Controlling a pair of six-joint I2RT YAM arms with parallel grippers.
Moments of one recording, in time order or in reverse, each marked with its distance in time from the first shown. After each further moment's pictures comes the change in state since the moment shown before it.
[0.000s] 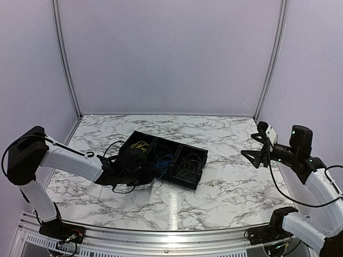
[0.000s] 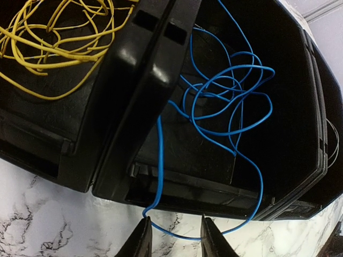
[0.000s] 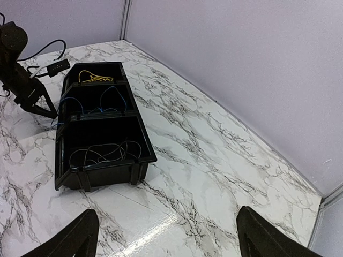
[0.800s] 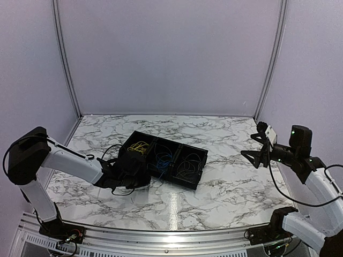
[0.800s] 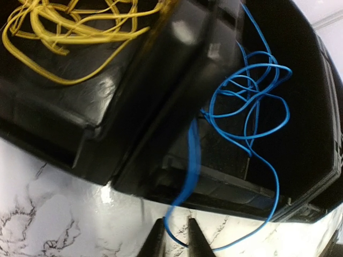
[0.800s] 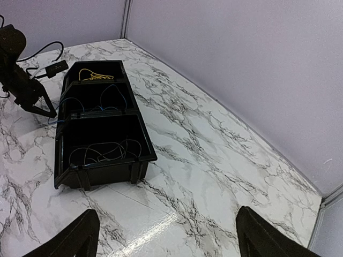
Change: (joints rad) left arm -0.007 0.009 -0.040 0.039 -0.017 -0.059; right arm 0.000 0.007 0.000 -0.002 0.000 -0.008
